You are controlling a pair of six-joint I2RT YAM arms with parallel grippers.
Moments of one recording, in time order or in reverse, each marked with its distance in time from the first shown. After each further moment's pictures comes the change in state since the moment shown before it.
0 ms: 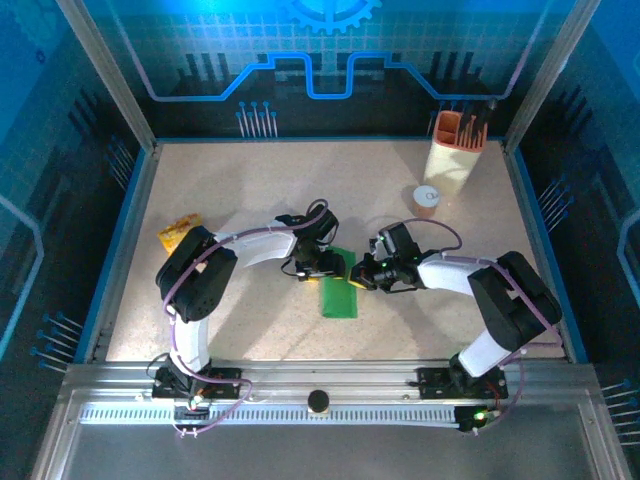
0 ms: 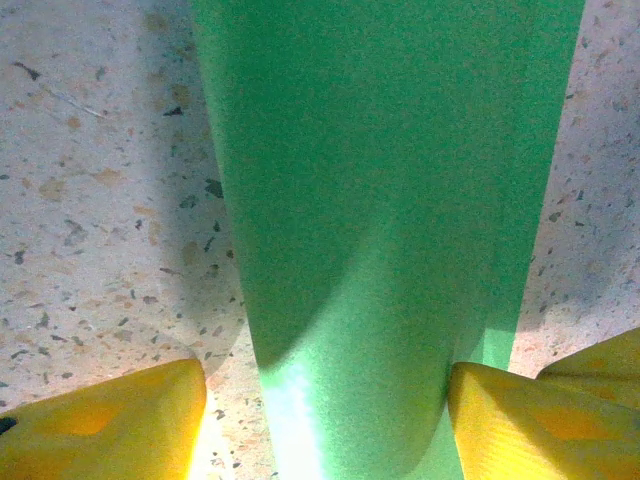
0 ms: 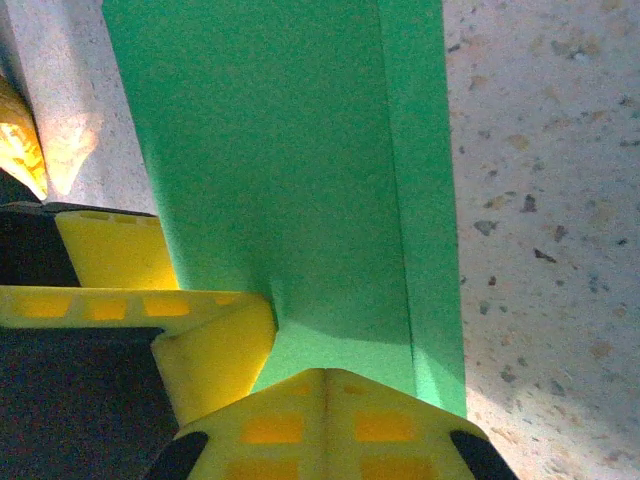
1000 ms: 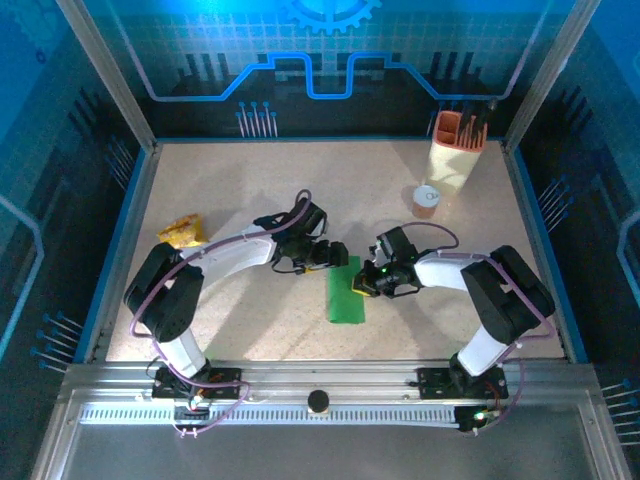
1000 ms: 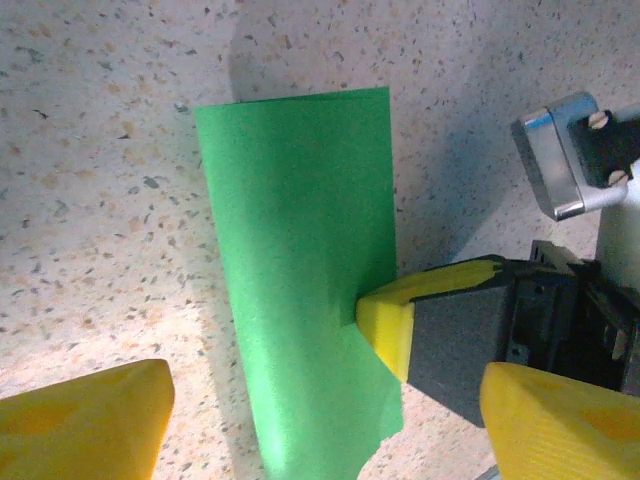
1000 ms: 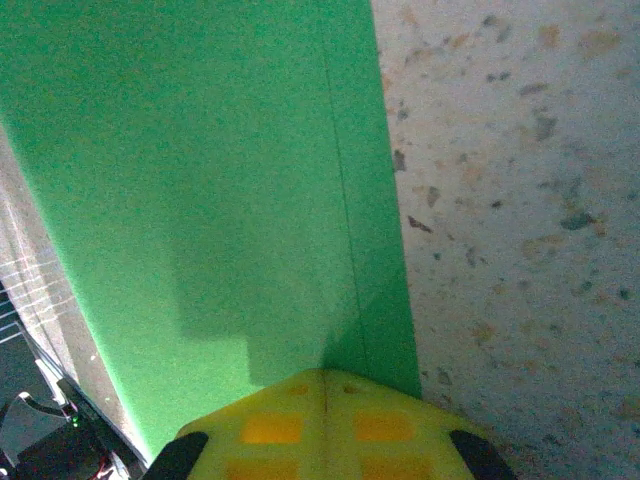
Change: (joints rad) left arm 0.016 -0.201 -0.109 0.136 0.052 -0.061; right arm -0.003 0.047 0.009 -0.102 0.025 -0.091
